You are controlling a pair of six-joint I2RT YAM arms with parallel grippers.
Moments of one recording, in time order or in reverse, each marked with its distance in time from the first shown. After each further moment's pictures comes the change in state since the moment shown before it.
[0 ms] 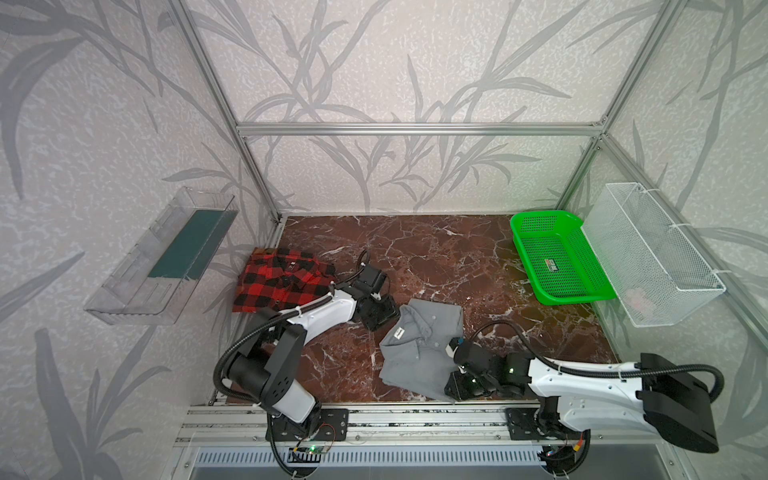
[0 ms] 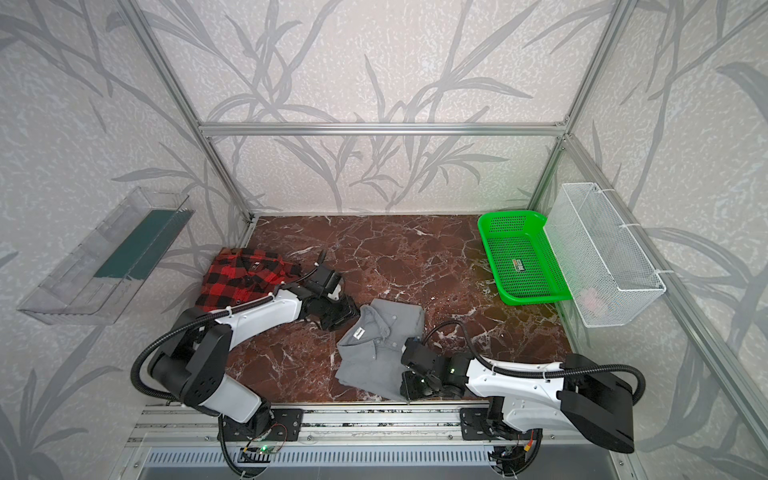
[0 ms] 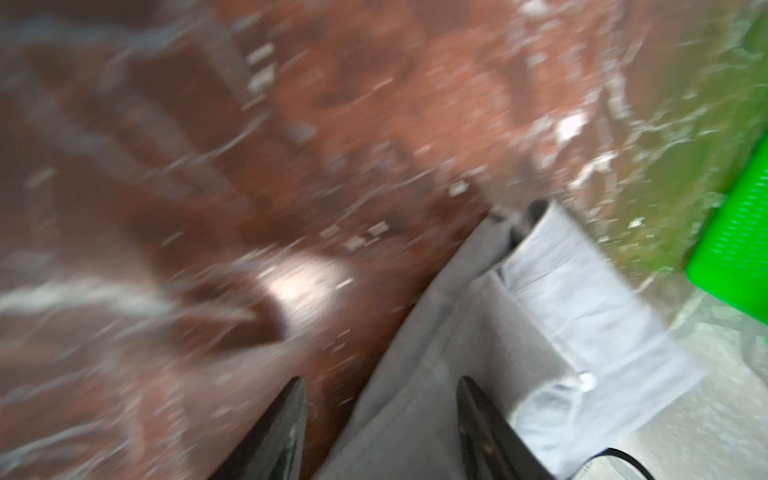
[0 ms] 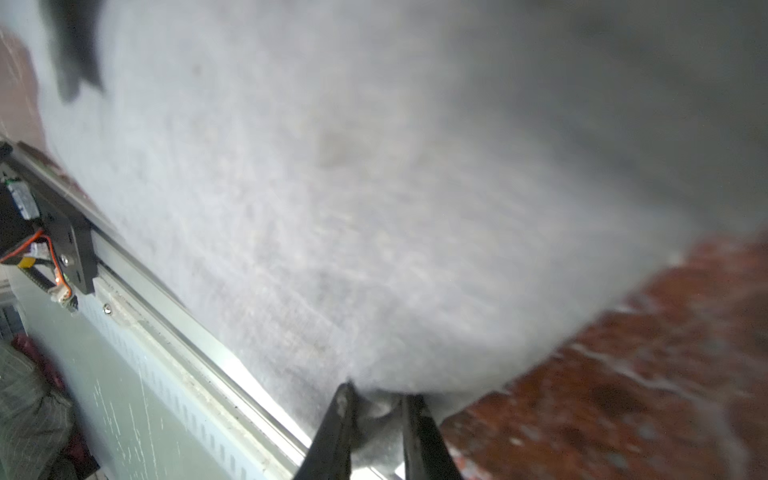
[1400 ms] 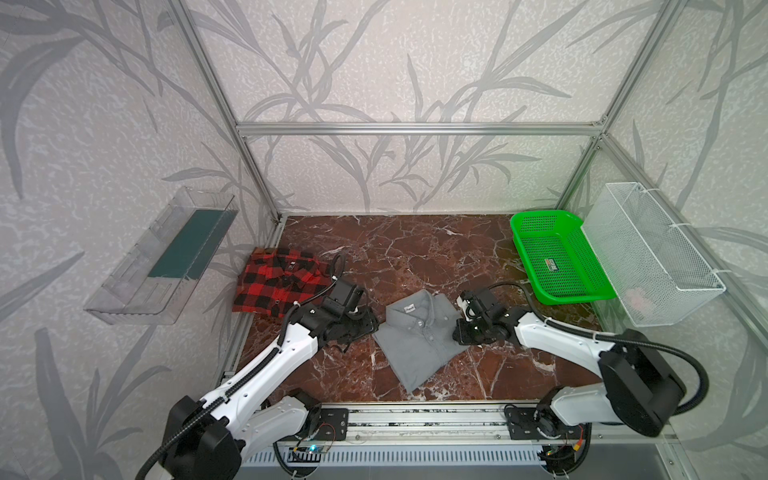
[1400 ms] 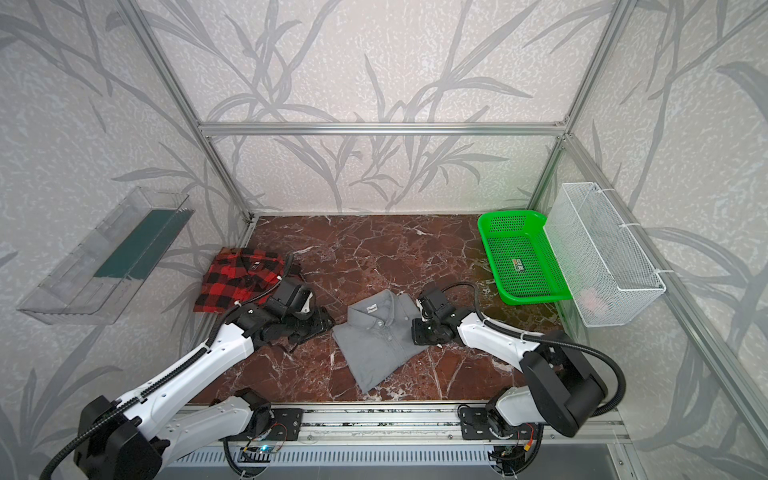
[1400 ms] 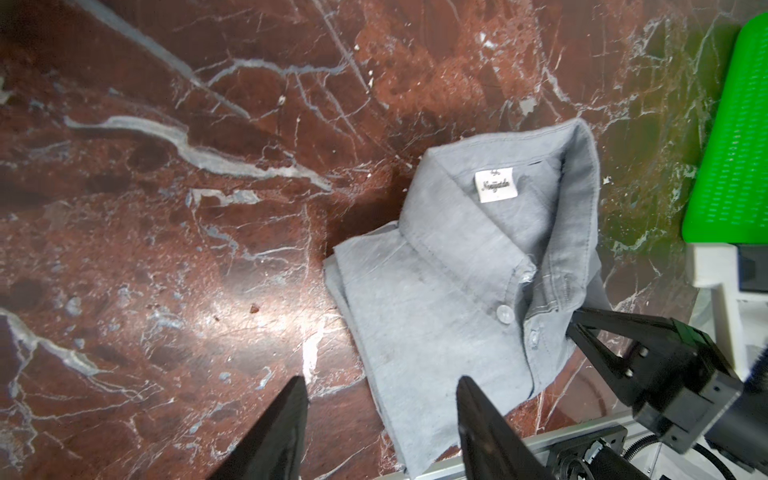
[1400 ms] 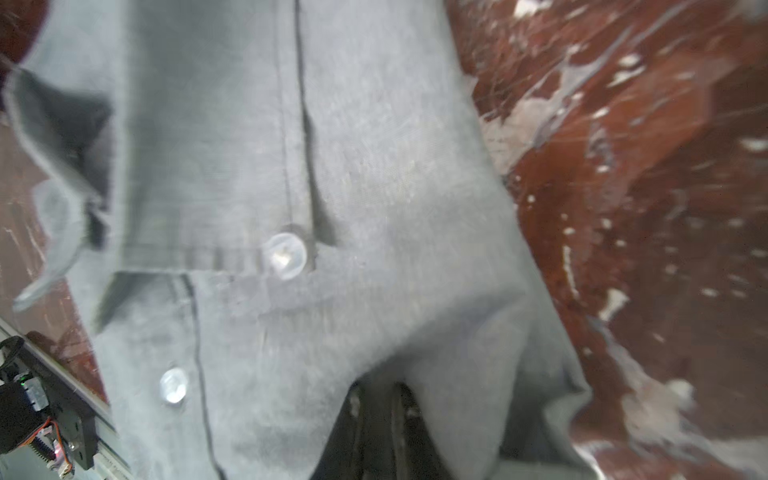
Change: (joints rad) left arm -0.007 -0.562 -0.184 -0.317 -0.170 0.043; right arm -0.525 0.248 0.230 -0.065 -0.058 -0.386
